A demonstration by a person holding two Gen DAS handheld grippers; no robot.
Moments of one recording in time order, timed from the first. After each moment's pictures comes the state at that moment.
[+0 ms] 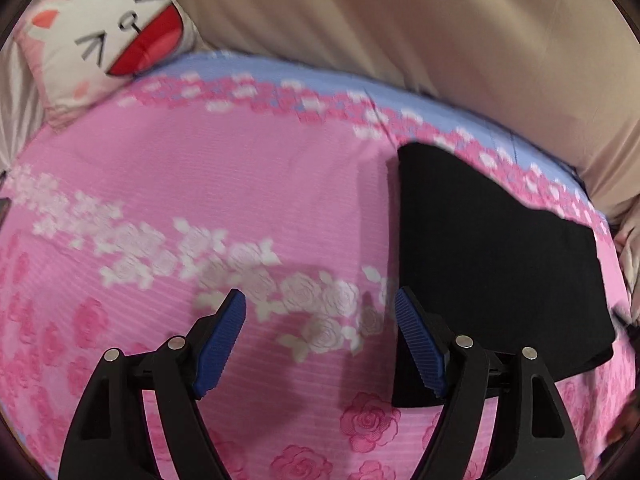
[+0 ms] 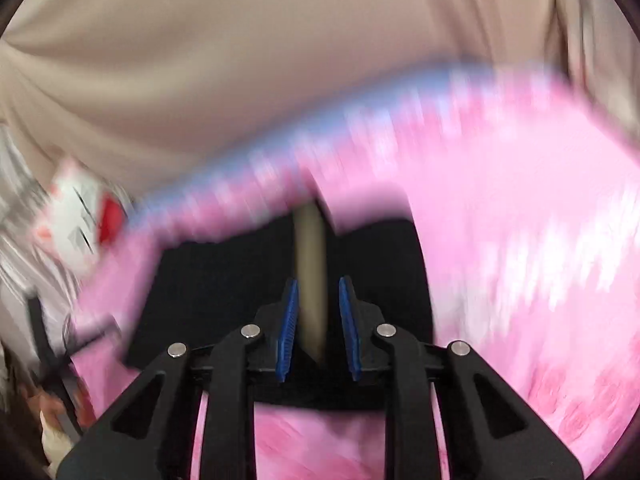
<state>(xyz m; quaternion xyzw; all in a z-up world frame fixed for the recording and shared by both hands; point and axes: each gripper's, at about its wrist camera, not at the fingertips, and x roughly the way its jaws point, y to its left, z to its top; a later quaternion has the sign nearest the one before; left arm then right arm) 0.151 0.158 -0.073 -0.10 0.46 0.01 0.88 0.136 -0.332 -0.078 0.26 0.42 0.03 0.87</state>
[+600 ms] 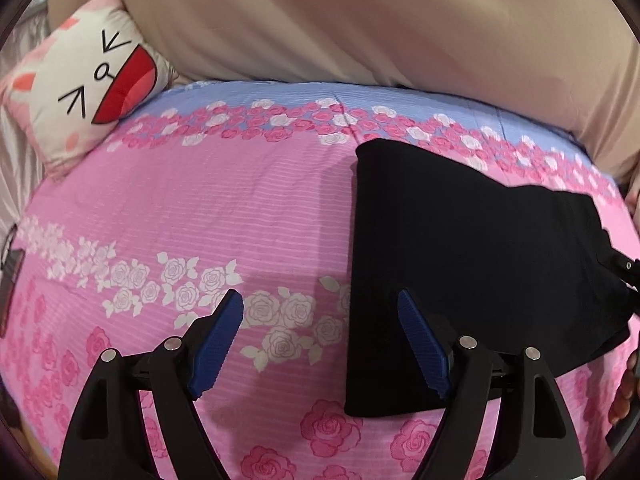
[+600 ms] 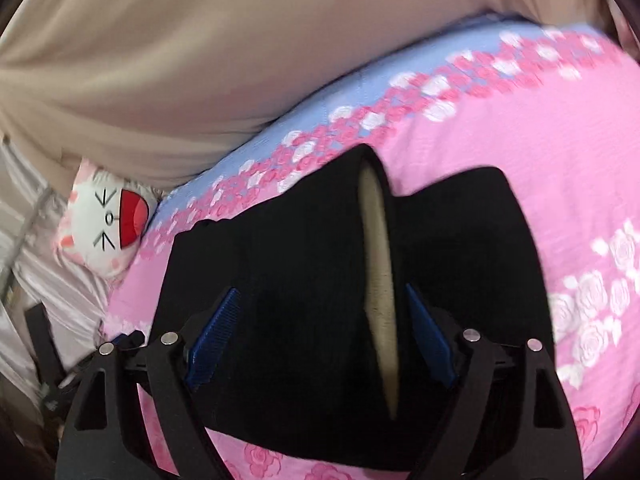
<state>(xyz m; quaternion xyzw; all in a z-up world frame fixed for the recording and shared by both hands) 0.154 0.111 -0.054 -0.01 0.44 0.02 0.90 0.185 -0.274 -0.062 0.23 0.40 0.11 0.88</state>
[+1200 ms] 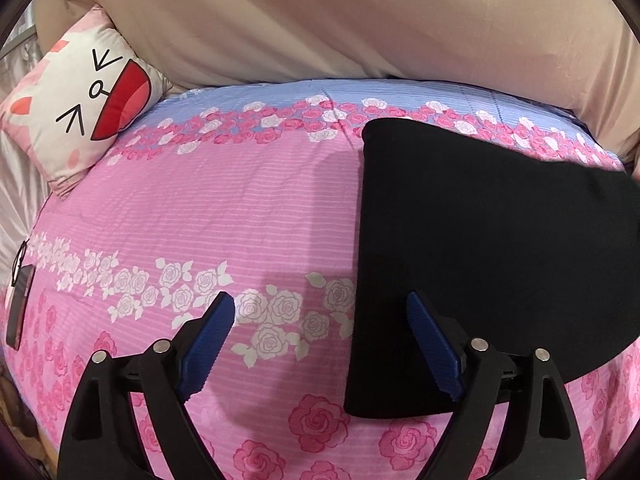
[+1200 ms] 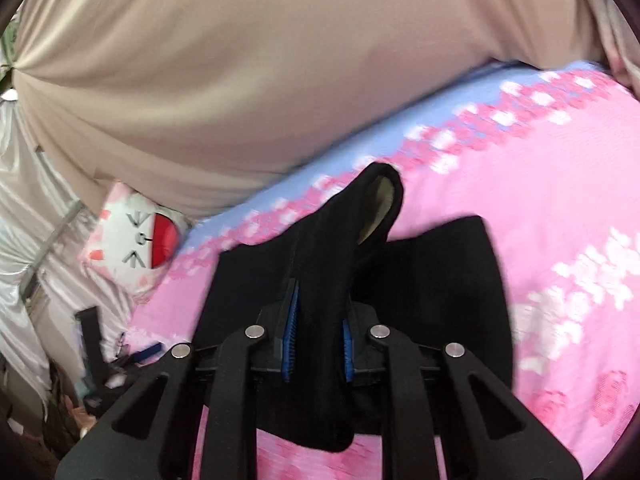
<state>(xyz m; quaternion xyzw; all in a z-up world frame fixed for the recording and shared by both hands) 0.153 0.093 -0.056 0.02 0.45 0.03 0.89 0.154 -0.305 -0.048 0.26 0.38 0.10 0.88</state>
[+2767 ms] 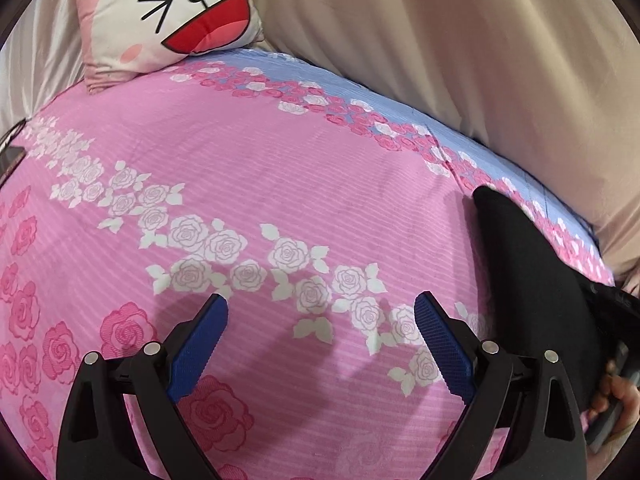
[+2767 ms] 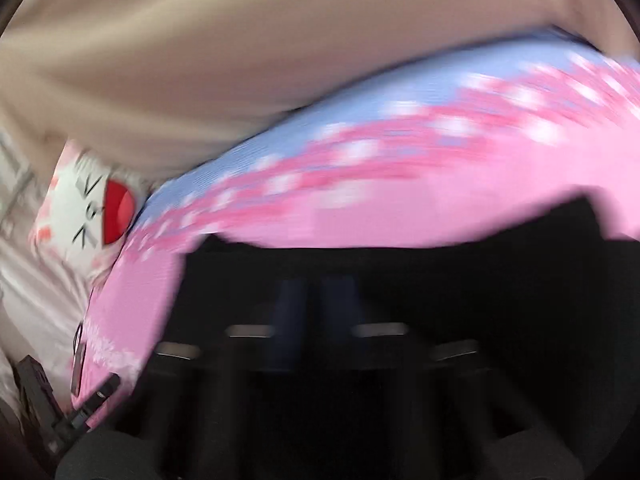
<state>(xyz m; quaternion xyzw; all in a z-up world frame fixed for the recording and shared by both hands) 0.141 0.231 -0.086 -0.16 0.41 0.06 0.90 0.228 -0.269 -0.071 0.30 0.40 0.10 0.86</state>
